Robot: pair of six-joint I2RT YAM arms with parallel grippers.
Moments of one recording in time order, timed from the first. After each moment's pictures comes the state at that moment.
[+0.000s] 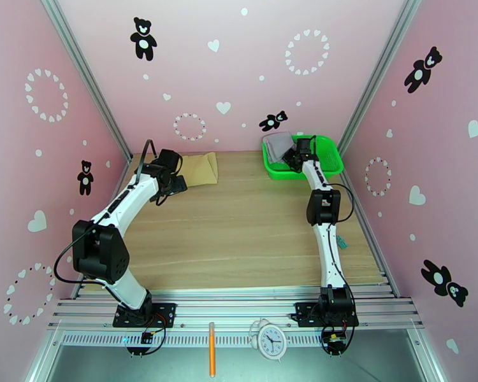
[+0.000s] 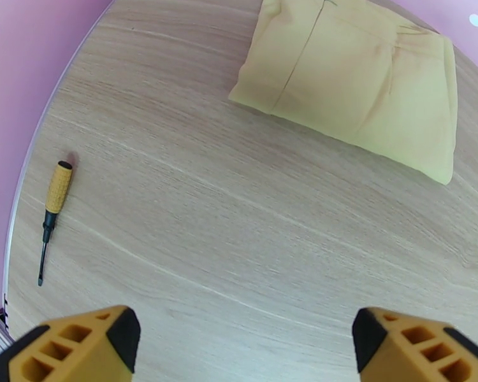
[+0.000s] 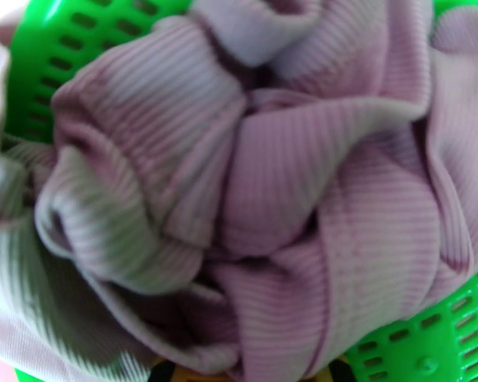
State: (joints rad) left arm -0.22 1.69 1.47 -0.94 -0.28 -0.60; right arm 0.01 2.88 2.70 -0.55 -0.23 0.71
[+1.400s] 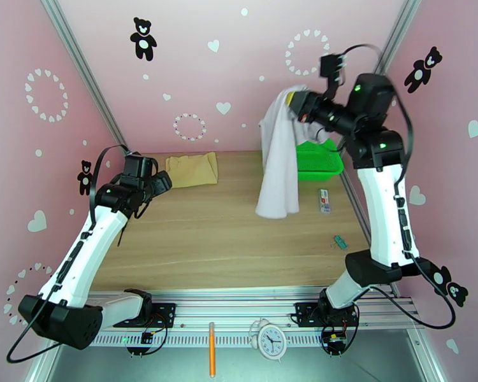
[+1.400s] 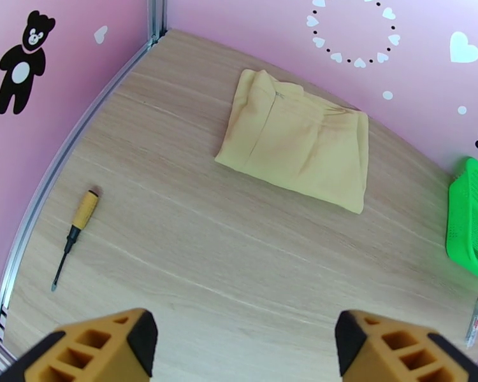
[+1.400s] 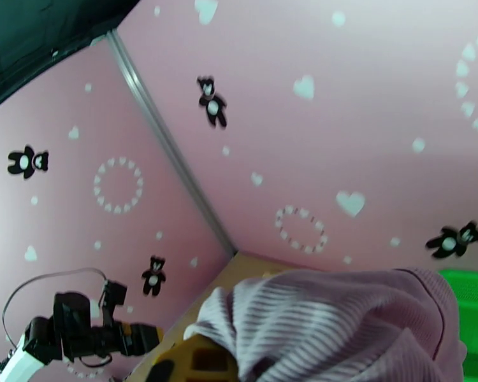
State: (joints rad) left arm -0.22 1.21 1.36 -0.93 -0.27 -0.60; right arm 0.31 1.60 2.17 -0.73 -0.52 0.37
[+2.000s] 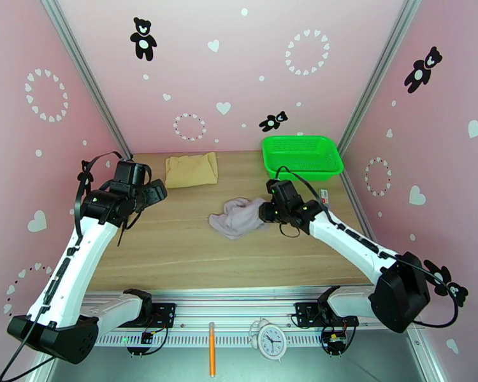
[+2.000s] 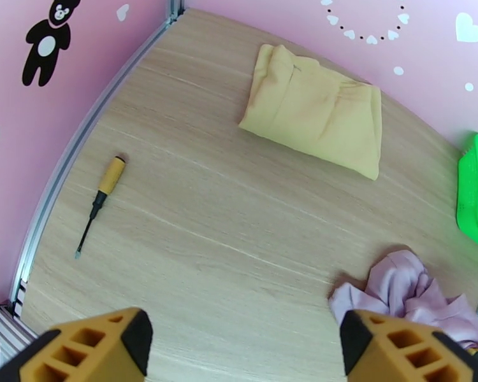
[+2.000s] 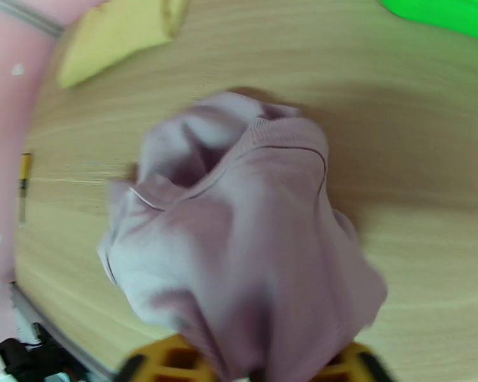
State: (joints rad) left arm -0.23 1.18 1.39 -1.09 -0.24 -0.60; right arm 0.53 1.32 0.93 -0.57 0.00 0.50
